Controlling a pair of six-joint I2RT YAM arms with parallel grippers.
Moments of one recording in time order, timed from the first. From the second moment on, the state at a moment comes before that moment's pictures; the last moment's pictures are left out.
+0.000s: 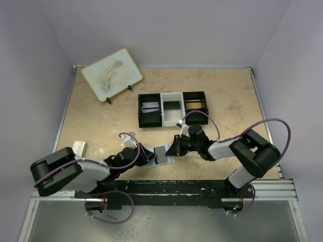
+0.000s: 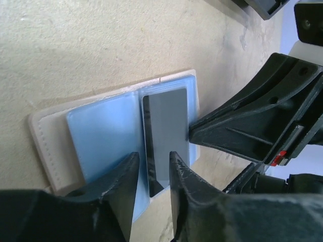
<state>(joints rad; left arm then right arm) -0.97 1.28 0.08 0.70 -0.21 -1.19 0.70 1.57 0.39 0.55 -0.49 0.68</state>
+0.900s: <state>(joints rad) -0.95 1.80 0.01 1.40 -0.17 -1.42 0.68 1.61 0.38 0.61 -0.52 0.71</state>
